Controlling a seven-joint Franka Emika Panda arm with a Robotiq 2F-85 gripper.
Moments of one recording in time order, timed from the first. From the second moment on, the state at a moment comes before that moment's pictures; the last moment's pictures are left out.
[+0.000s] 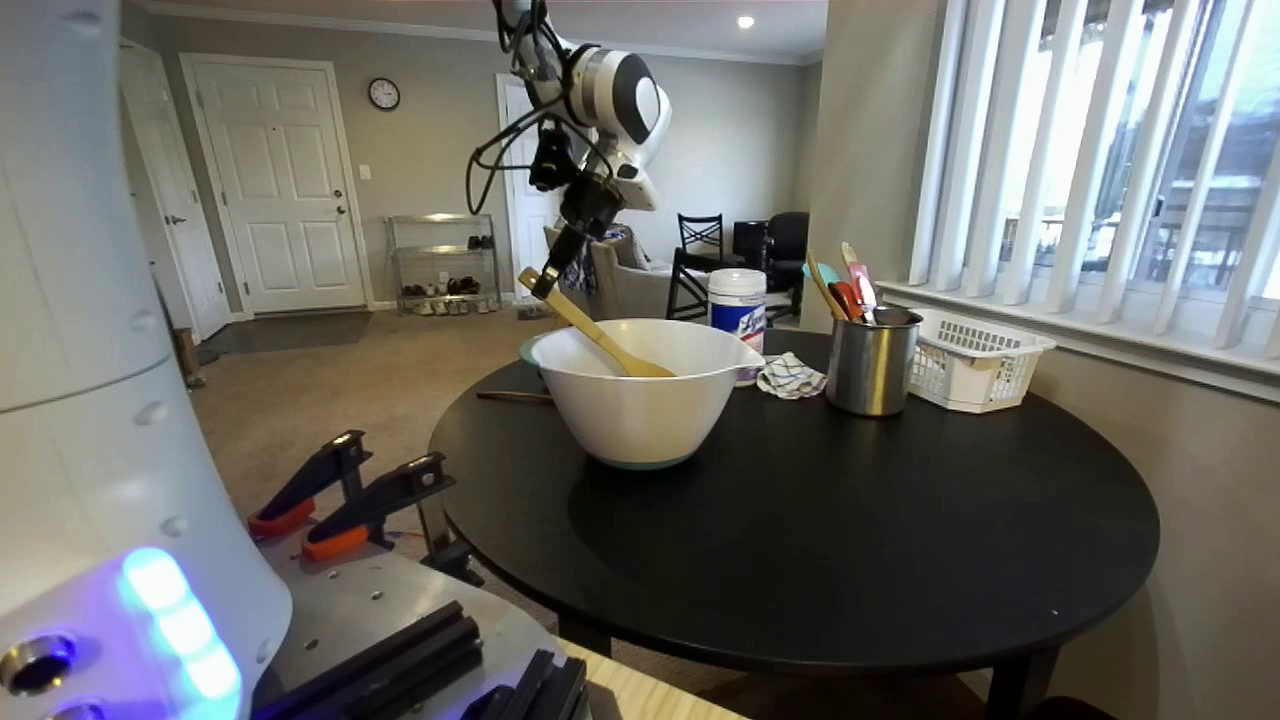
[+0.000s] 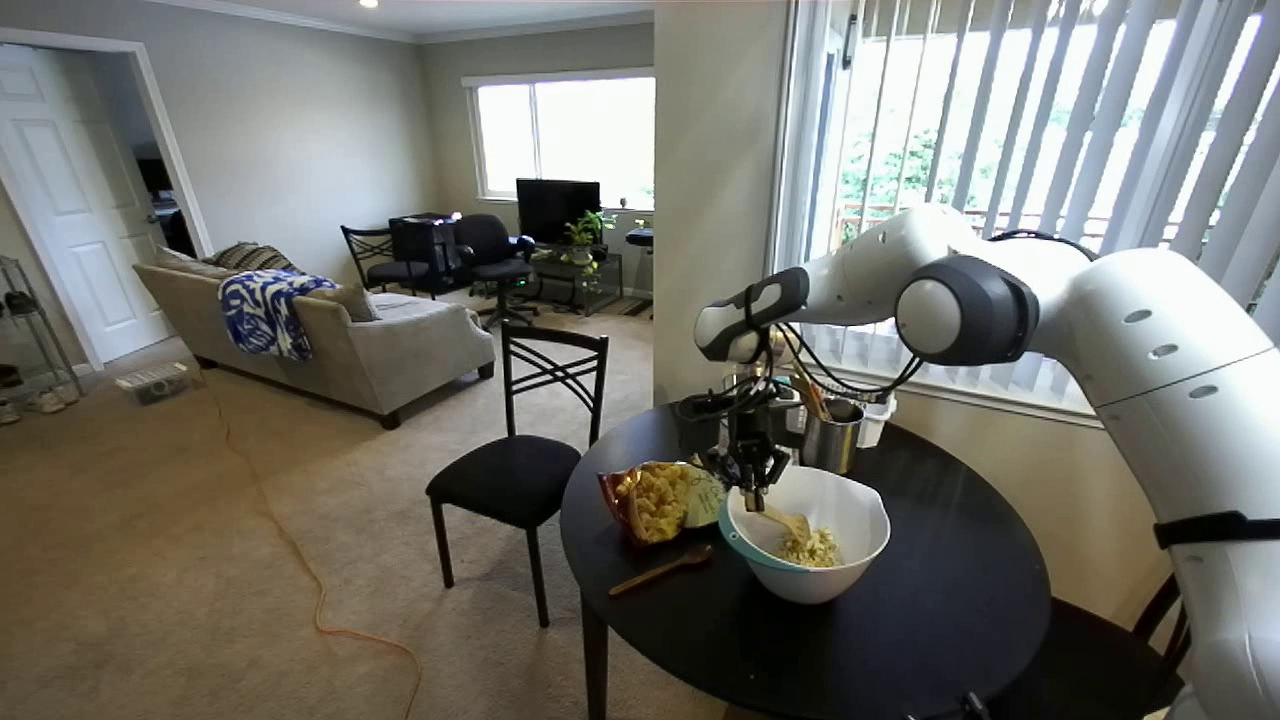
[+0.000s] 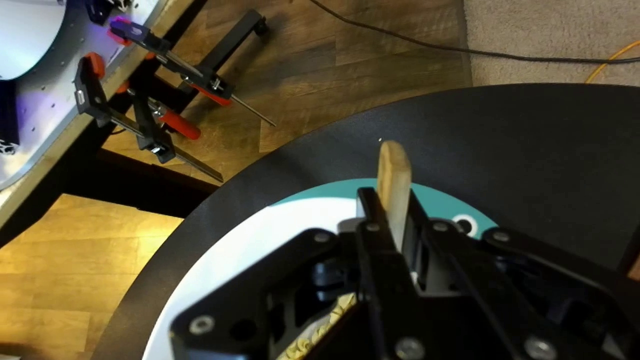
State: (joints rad) arm 0.18 0.80 -0.06 -1.41 0.29 1.52 0.94
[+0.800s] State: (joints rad) arm 0.14 0.77 -0.03 -1.45 0.40 1.63 0.94
